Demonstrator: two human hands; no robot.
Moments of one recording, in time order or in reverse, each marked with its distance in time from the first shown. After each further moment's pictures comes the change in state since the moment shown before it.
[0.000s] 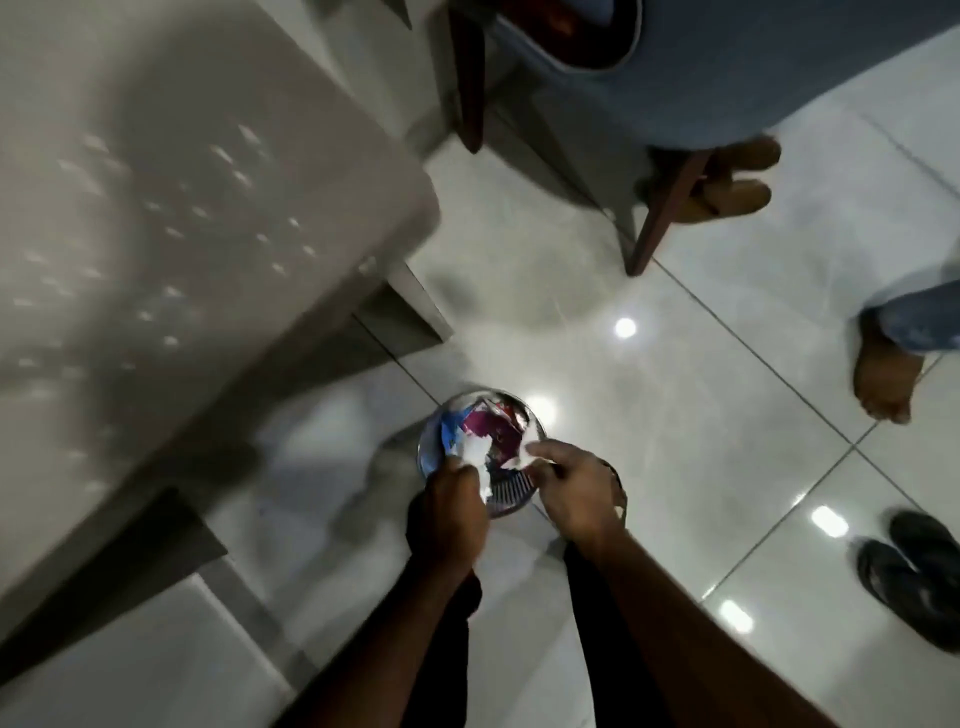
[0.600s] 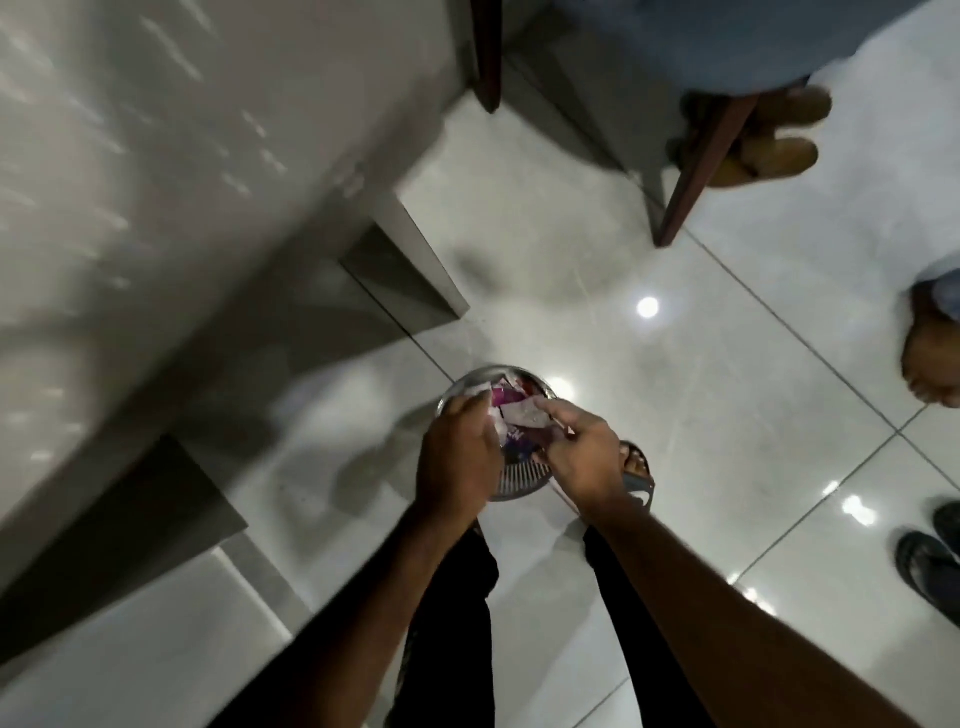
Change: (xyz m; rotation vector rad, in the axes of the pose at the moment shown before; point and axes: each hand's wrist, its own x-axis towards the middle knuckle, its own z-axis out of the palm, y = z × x) left_hand 0.018 0.013 -0.050 -0.251 0.245 0.084; right_hand 0.019 -0.005 0.016 0.177 -0.058 -0.065
